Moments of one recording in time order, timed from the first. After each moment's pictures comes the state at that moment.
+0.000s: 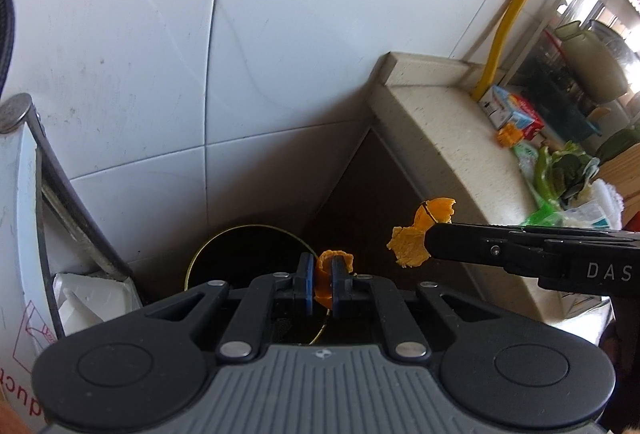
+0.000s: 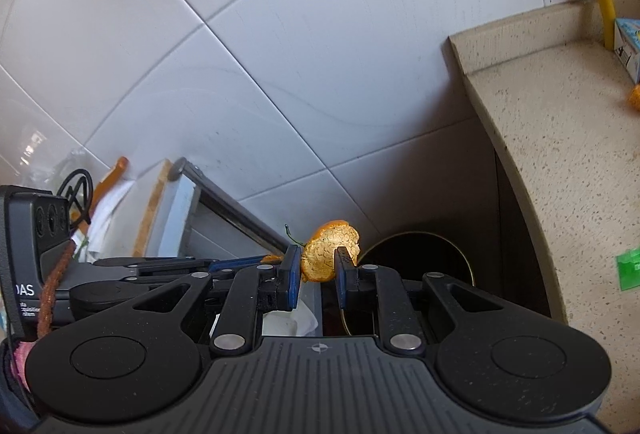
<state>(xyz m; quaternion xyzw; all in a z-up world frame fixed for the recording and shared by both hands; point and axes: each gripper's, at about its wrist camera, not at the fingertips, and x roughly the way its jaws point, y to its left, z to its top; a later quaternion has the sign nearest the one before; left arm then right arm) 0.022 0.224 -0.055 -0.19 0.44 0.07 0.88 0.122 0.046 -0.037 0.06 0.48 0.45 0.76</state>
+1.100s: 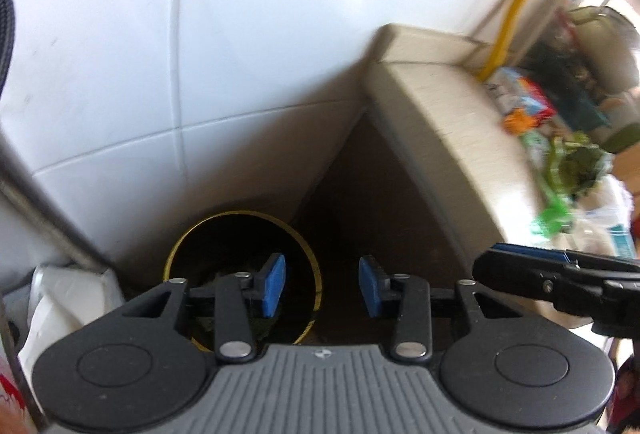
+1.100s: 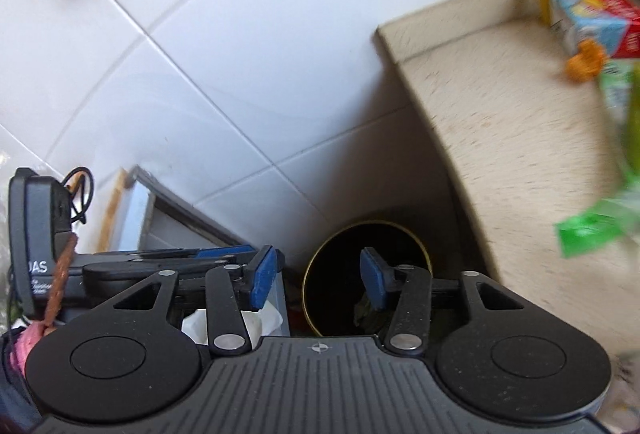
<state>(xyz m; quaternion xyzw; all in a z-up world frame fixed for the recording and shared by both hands) 0.057 0.215 -0.068 -0.20 0.46 0.04 0.86 0.120 0.004 -0.043 0.07 0.48 0.38 0.78</state>
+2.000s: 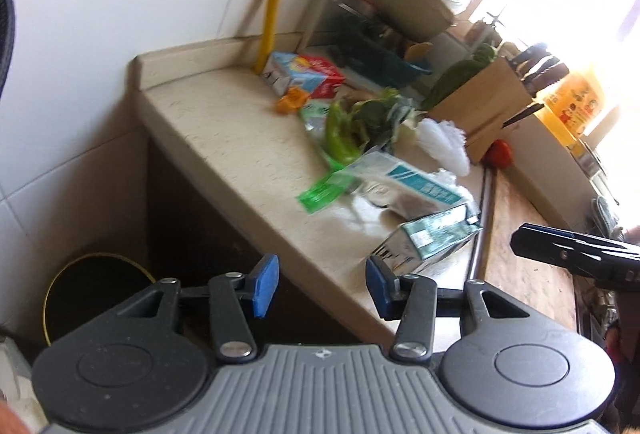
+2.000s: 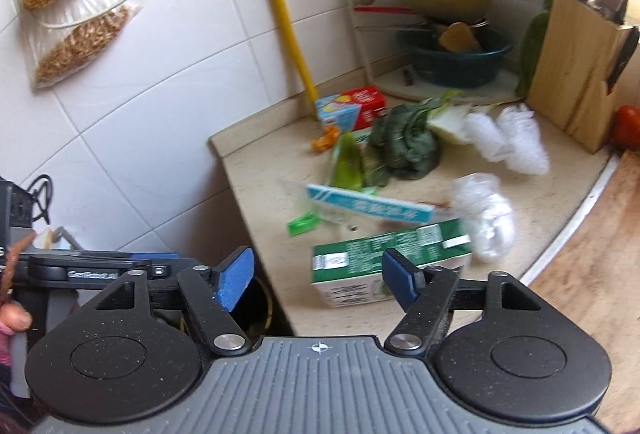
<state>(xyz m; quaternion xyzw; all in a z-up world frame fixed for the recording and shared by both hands) 0.047 0.106 -0.005 -0.16 0.41 -0.17 0.88 0.033 -0.176 0.033 0.06 0.38 0.18 0.91</state>
